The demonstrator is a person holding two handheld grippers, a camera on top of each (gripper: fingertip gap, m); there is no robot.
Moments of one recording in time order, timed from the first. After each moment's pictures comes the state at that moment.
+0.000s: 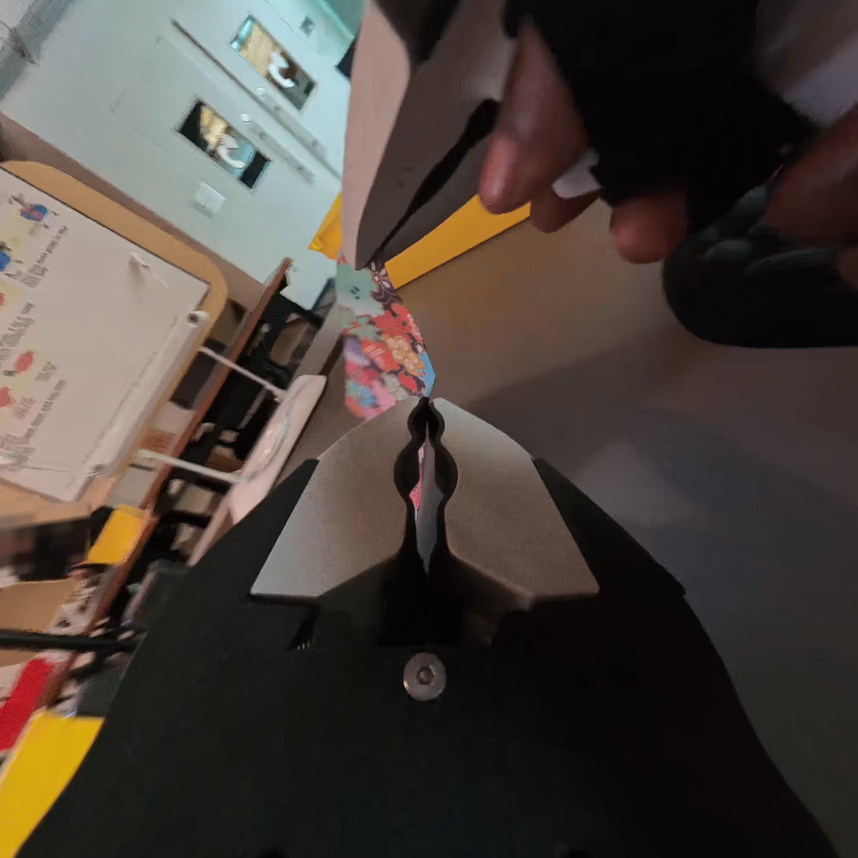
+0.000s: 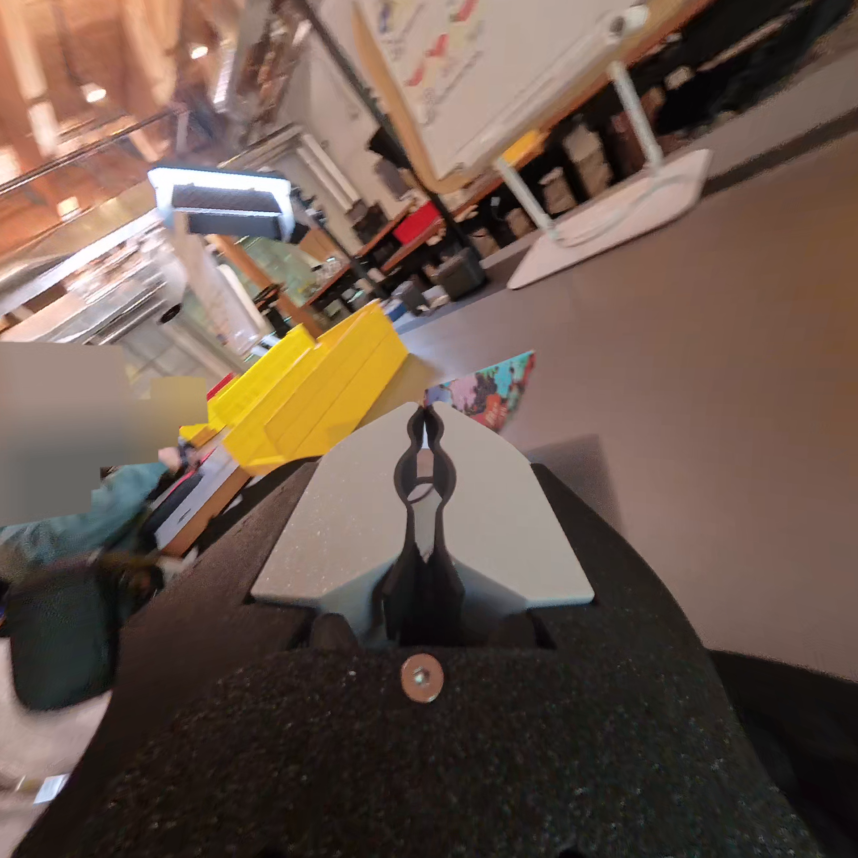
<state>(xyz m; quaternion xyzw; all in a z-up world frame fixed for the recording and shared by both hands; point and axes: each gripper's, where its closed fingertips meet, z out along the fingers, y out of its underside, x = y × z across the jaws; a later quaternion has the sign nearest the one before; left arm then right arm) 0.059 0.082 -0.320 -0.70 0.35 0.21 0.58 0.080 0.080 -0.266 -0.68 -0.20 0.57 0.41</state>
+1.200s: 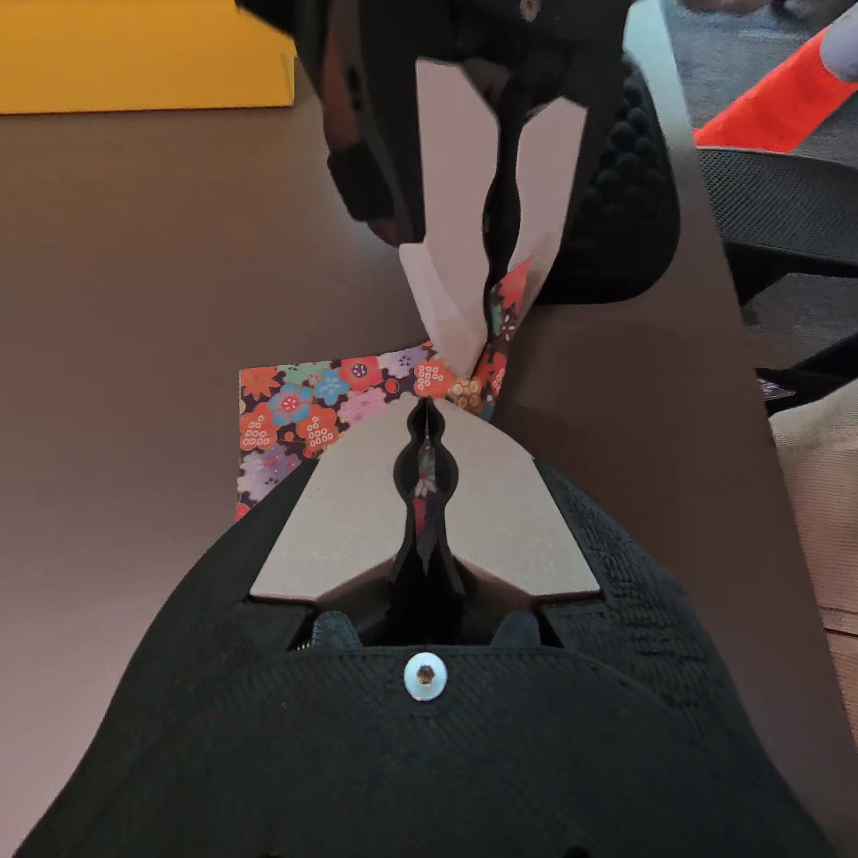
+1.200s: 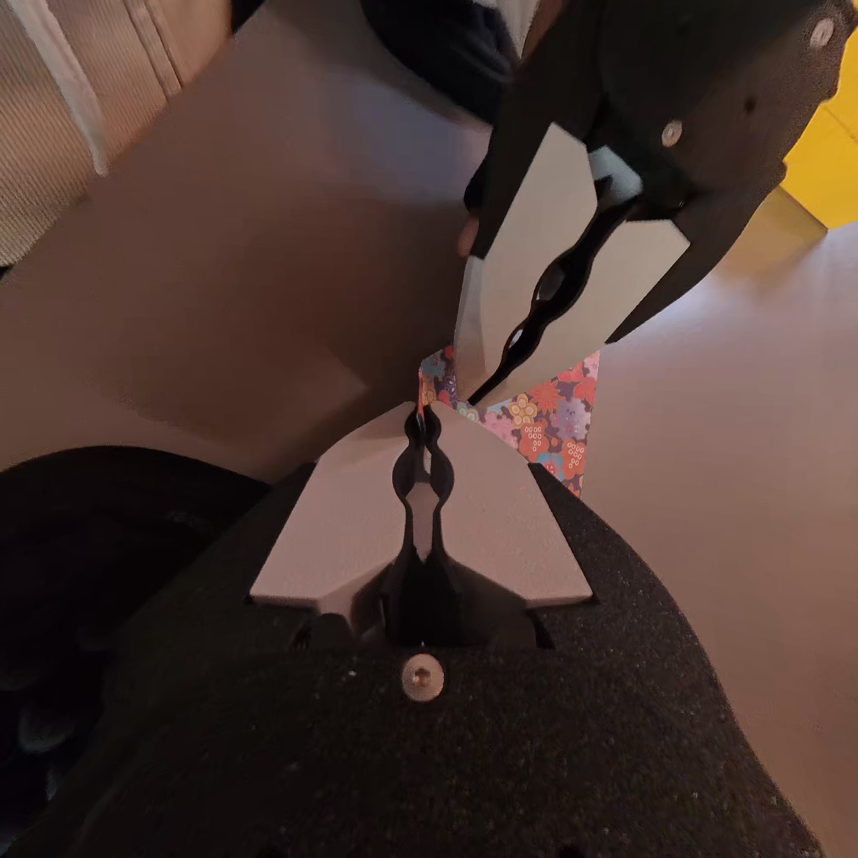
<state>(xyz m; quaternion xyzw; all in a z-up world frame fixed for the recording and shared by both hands) 0.079 0.051 -0.371 -0.80 0.43 -0.21 0.35 0.090 0.040 -0.367 -0.22 -0.88 0.30 0.29</state>
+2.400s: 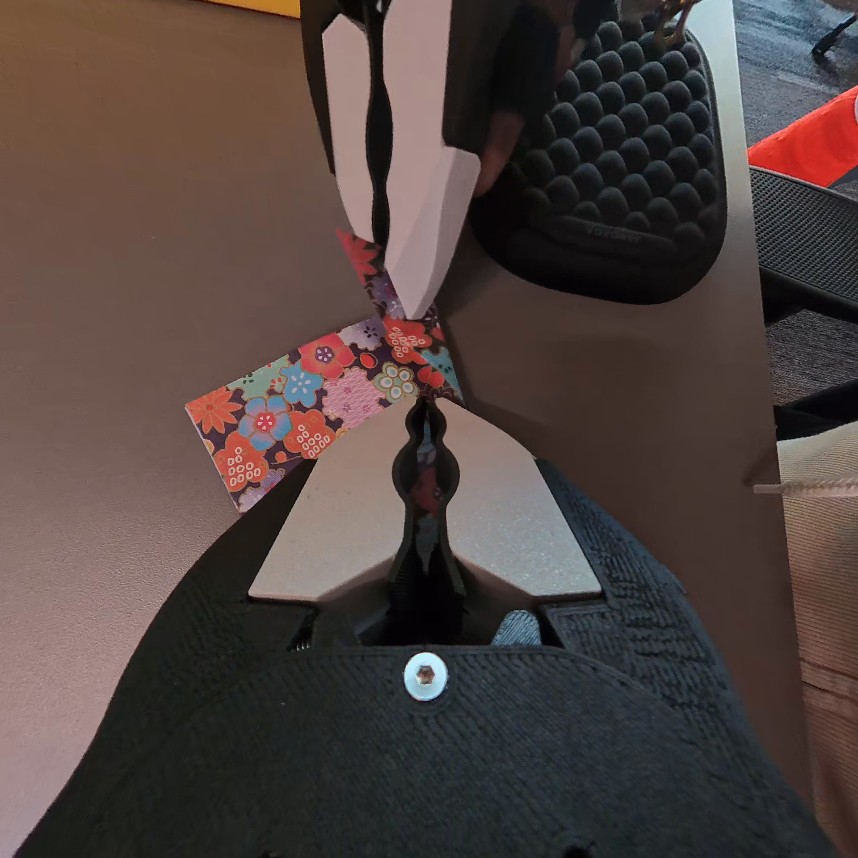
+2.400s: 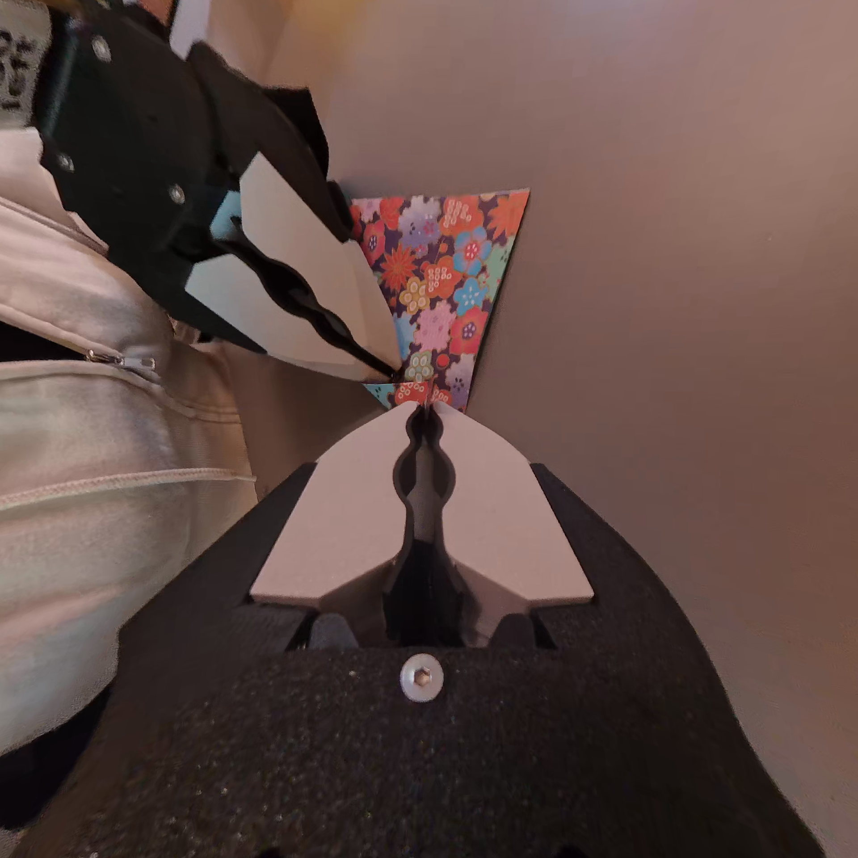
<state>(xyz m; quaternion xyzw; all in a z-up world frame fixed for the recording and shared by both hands) 0.076 0.047 -0.385 -0.84 0.36 -0.22 0.34 0.085 0.072 -0.374 -0.69 -0.57 0.45 -0.03</state>
